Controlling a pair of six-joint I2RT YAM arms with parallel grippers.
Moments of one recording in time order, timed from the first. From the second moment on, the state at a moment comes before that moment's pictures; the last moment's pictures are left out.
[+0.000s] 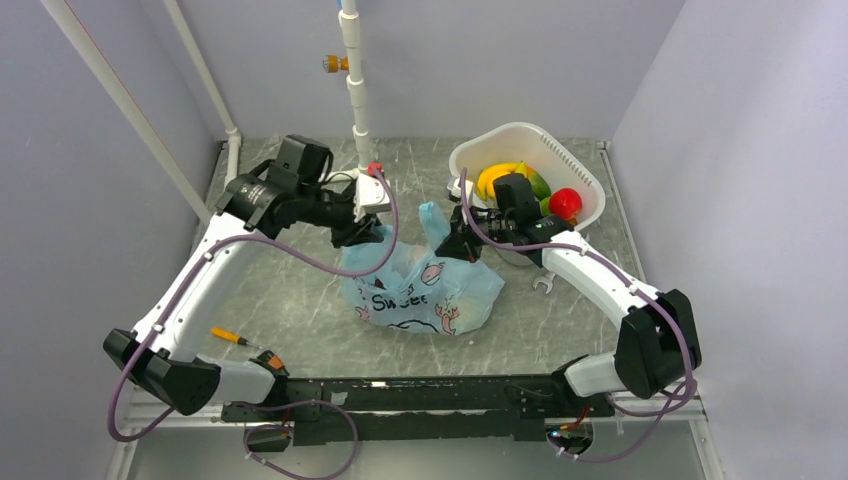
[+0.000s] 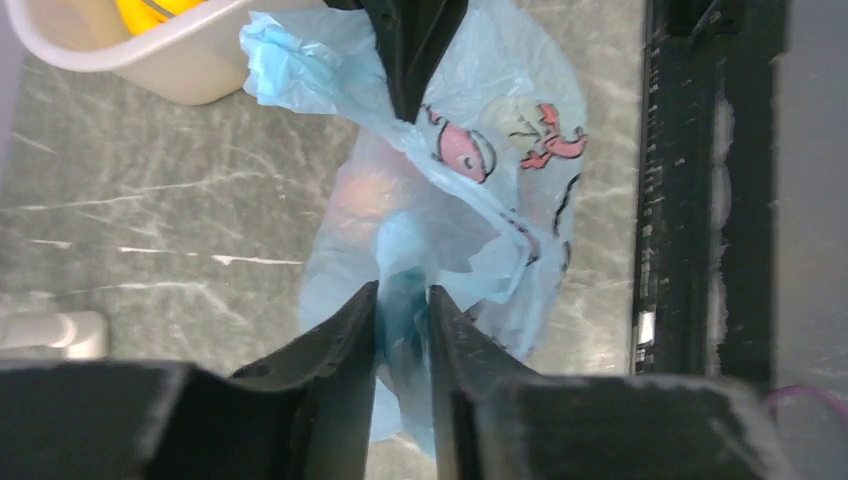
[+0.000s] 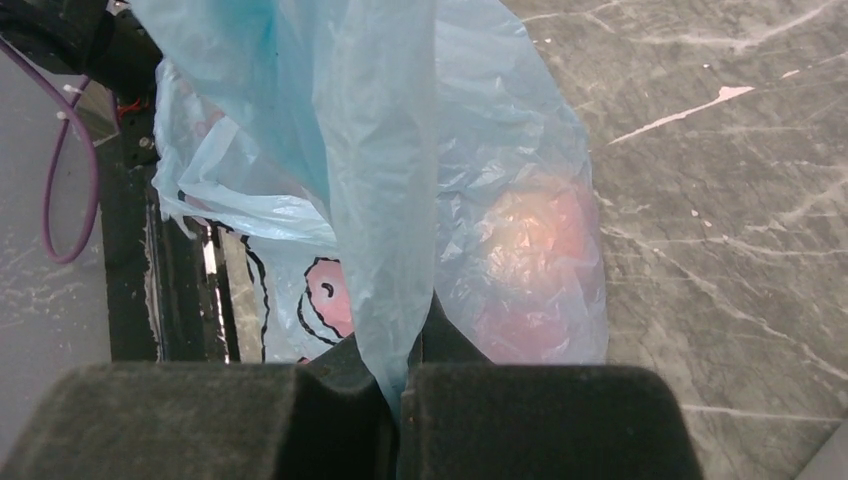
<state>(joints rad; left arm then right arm) -0.47 1.33 1.57 -1.04 0.76 0.75 0.46 1.38 1.01 -0.28 -0.83 -0.24</state>
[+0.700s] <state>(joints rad) -0.65 1.03 1.23 -0.65 -0.04 0.30 0.47 1.25 1.10 -0.29 -0.70 -0.13</state>
